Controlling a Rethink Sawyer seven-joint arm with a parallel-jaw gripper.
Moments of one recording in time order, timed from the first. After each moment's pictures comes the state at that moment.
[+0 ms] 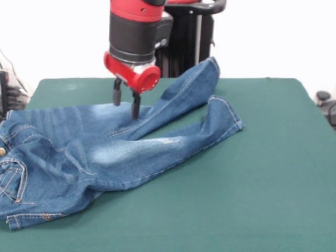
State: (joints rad) arm -0.17 -0.58 -0.25 1.67 0.11 0.44 2.17
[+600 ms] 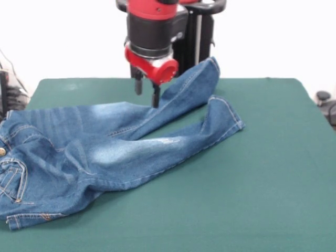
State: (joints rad) arm -0.13 -0.59 -0.25 1.76 0.17 0.48 2.17
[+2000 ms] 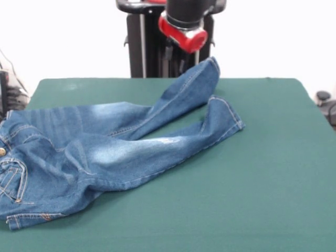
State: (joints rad) arm 0.01 -0.67 -0.35 2.02 0.24 0.46 2.17
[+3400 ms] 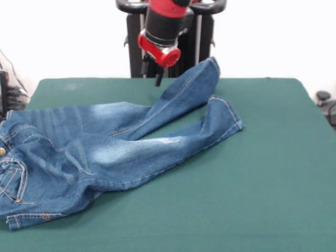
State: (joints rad) arm -0.10 -0.55 -0.32 2.14 0.13 0.05 2.17
